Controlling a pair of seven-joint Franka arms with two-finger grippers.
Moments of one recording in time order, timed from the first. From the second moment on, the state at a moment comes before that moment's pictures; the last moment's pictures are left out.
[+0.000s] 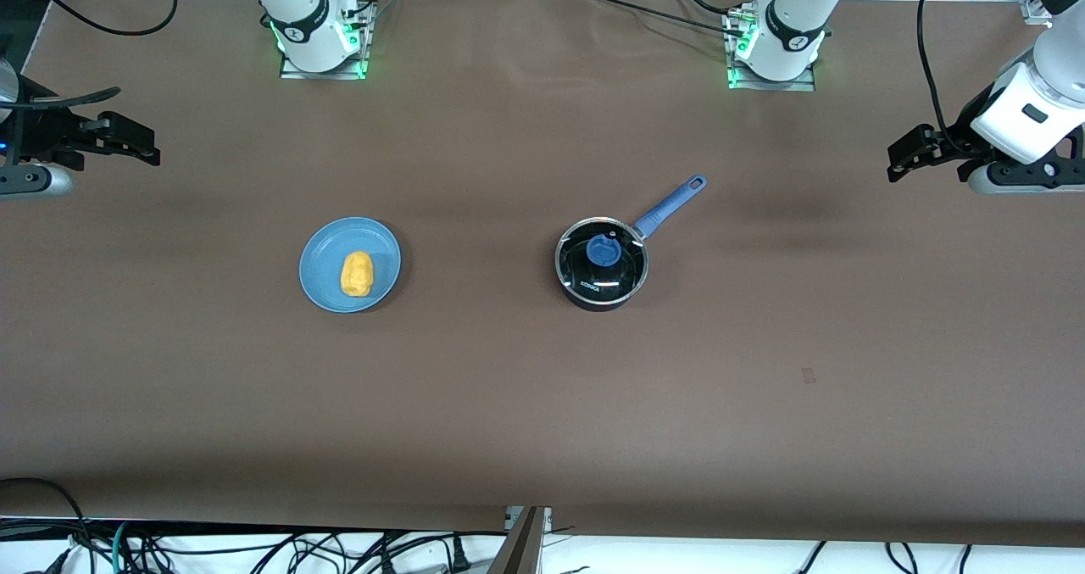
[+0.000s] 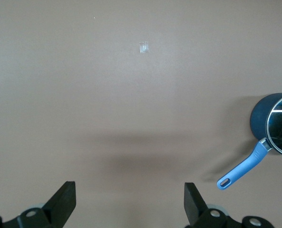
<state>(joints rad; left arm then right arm) 0.16 -0.10 -0.17 -1.84 -0.01 1.71 -0.05 0.08 0.09 -0.06 -1.49 -0.02 1.42 -0.08</state>
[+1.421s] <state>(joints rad) 0.16 -0.10 -0.18 -1.84 -0.01 1.70 -0.06 0.07 0.09 -0.06 -1.49 -0.01 1.44 -0.08</state>
